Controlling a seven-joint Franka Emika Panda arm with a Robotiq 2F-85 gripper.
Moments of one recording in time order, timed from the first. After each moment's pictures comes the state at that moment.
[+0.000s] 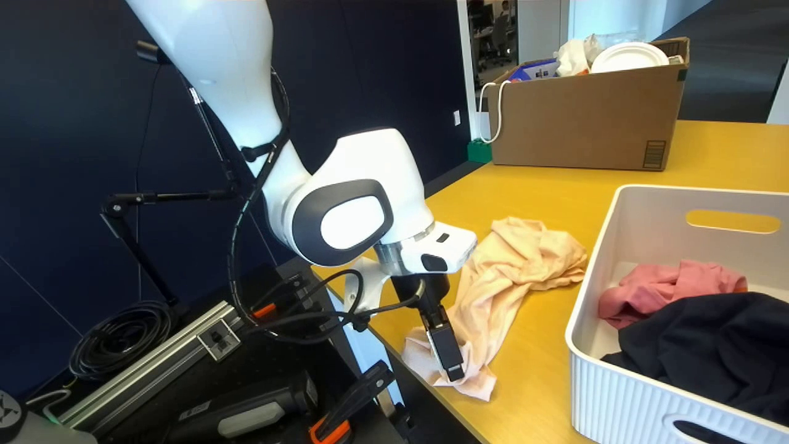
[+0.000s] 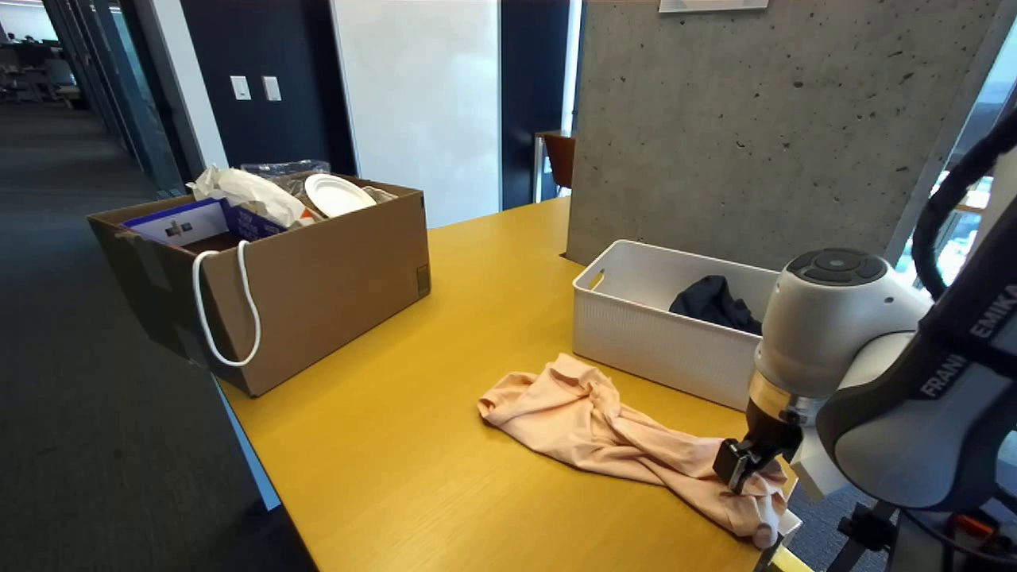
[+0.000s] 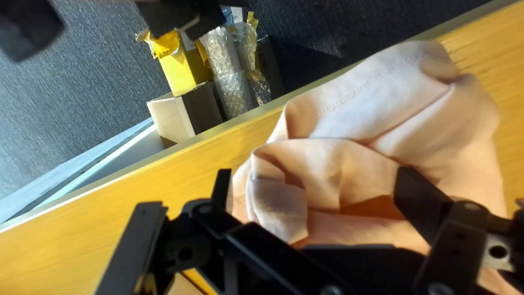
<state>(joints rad) 0.29 0.74 -0.35 -2.34 0.00 3.04 0.43</state>
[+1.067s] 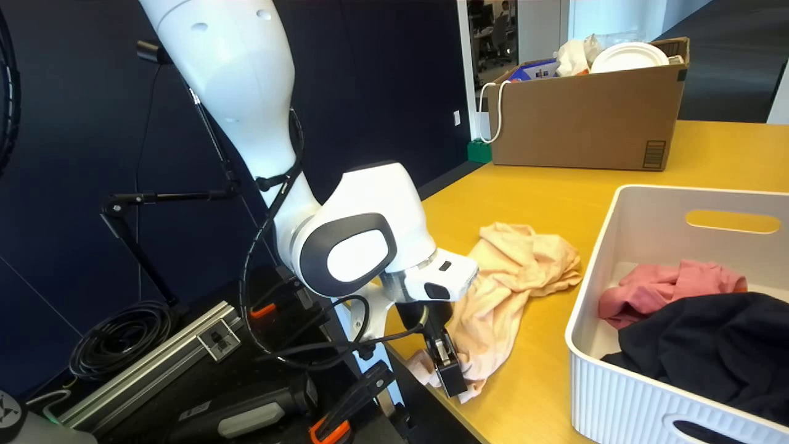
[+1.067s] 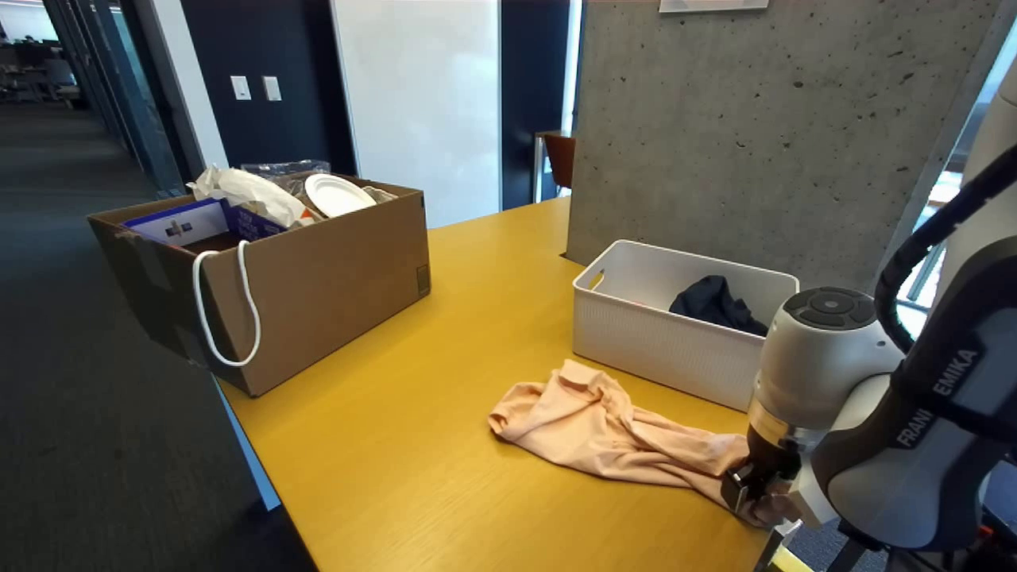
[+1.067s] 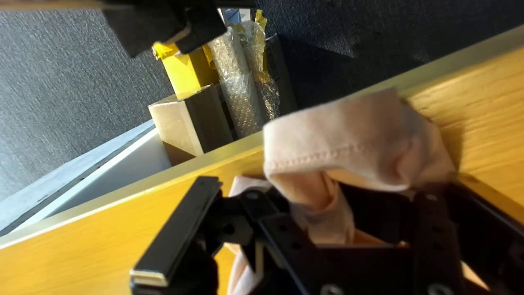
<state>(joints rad) 0.30 0.86 -0.36 -2.31 0.04 3.12 0.42</state>
